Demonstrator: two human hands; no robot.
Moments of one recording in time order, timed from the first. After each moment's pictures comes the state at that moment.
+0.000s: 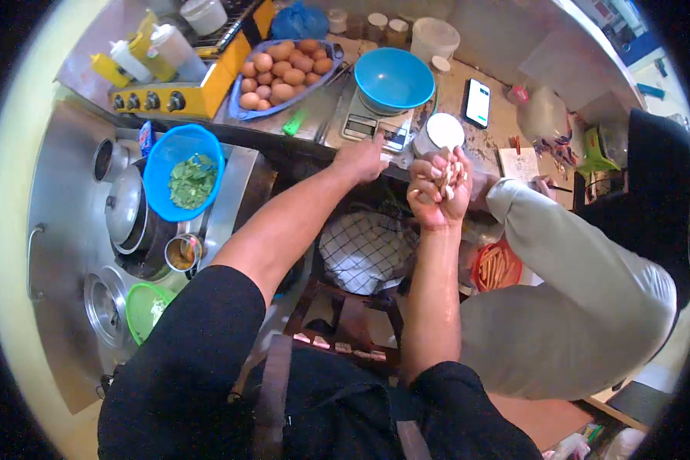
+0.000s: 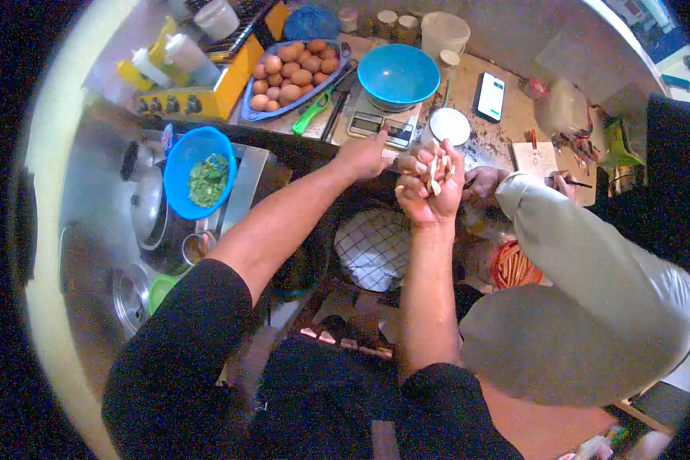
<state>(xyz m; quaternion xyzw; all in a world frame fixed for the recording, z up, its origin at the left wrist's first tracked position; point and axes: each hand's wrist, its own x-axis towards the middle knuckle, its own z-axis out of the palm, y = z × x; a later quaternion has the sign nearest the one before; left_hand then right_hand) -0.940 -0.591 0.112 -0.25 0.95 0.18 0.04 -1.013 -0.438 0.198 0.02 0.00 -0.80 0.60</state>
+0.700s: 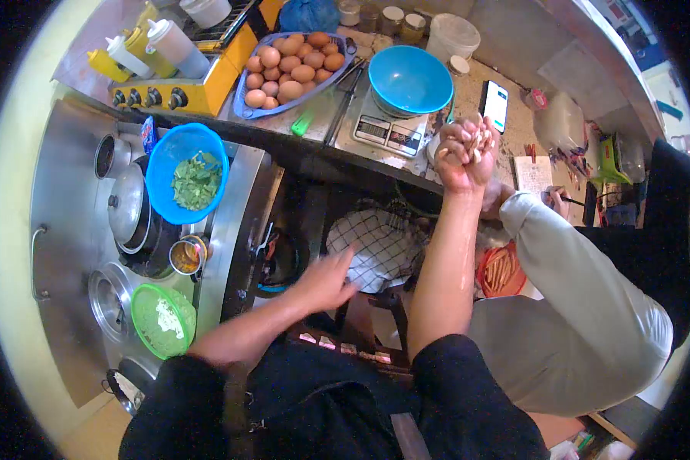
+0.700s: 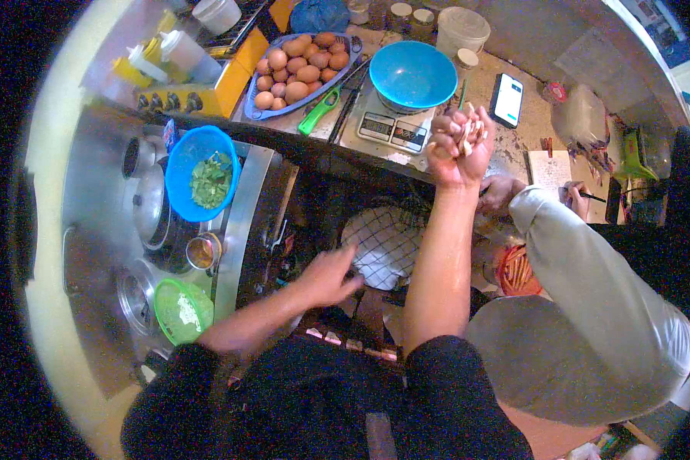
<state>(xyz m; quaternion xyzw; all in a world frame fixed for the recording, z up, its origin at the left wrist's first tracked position) -0.763 -0.469 0.101 -0.22 0.90 0.37 0.04 -1.074 -0.498 0.187 -0.02 -0.01 -0.83 0.56</state>
